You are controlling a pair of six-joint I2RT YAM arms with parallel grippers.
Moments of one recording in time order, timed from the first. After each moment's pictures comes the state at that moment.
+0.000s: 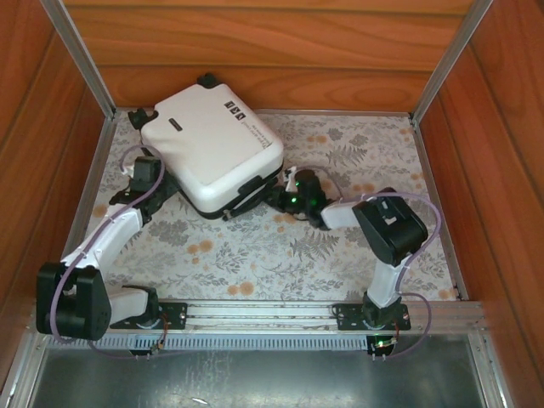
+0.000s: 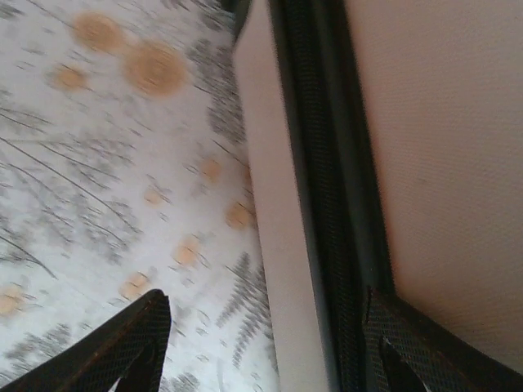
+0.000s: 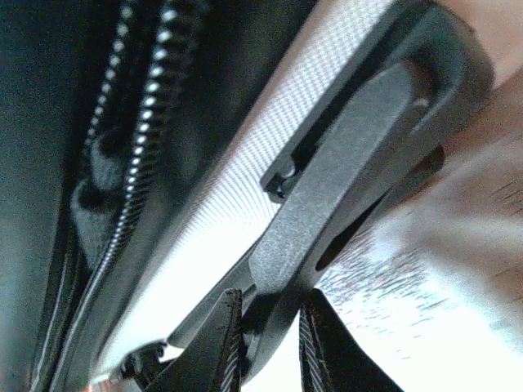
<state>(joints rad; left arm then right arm) -0.12 1.24 0.77 -0.38 -0.16 -0.76 0.67 1.84 0.76 0.55 -0.40 0.90</state>
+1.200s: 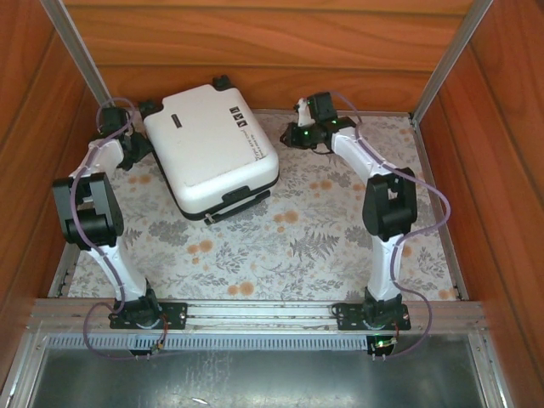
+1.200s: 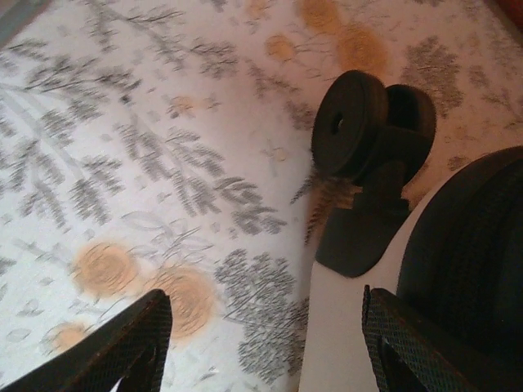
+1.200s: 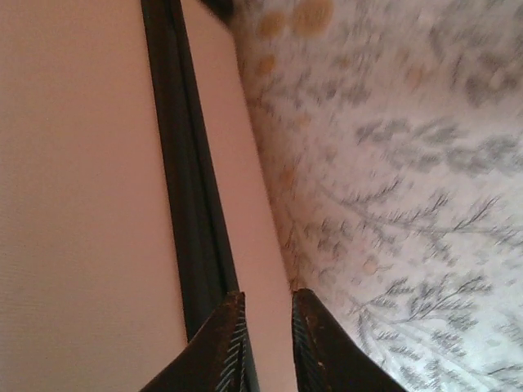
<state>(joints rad) 0.16 1.91 1.46 -0.53 0.06 -0.56 0.38 2.08 1.78 -0.57 -0.45 0.33</state>
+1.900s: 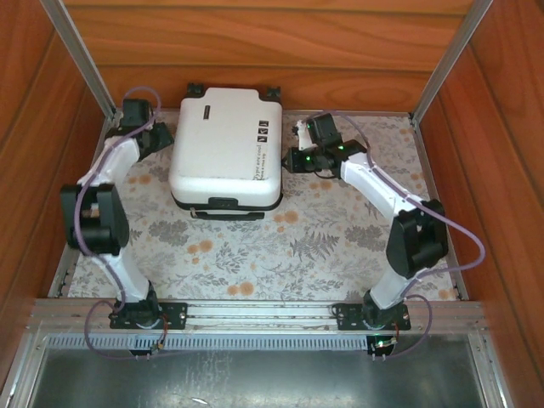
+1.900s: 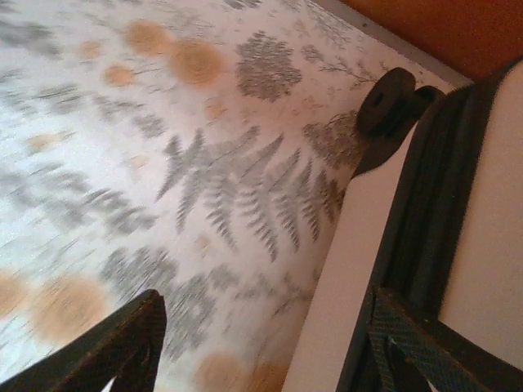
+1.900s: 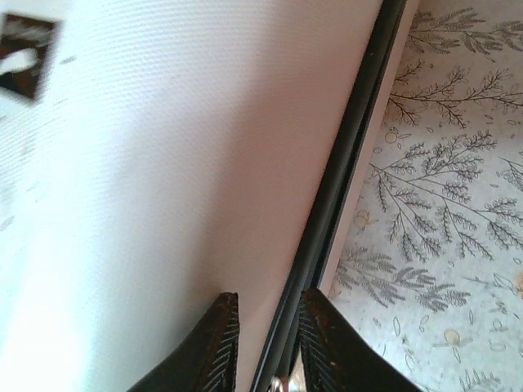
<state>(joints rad) 0.00 1.70 1.35 -0.50 0.00 -0.45 0.51 1.66 1.39 -0.59 -0.30 0.30</state>
